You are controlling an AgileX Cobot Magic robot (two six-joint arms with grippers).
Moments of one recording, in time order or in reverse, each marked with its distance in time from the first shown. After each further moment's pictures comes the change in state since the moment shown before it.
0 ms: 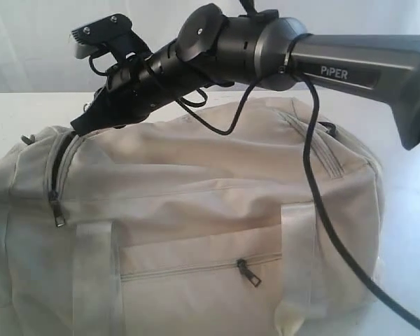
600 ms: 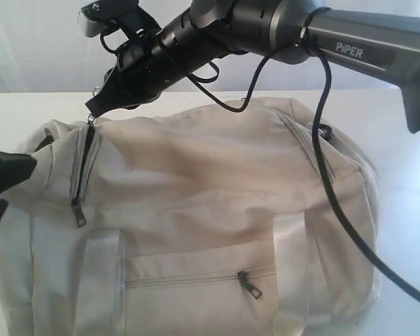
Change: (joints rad) left arm 0.000 0.028 -0.240 -0.264 -0.104 0.045; right arm -0.040 0.004 -0.119 -0.047 0.158 -0.002
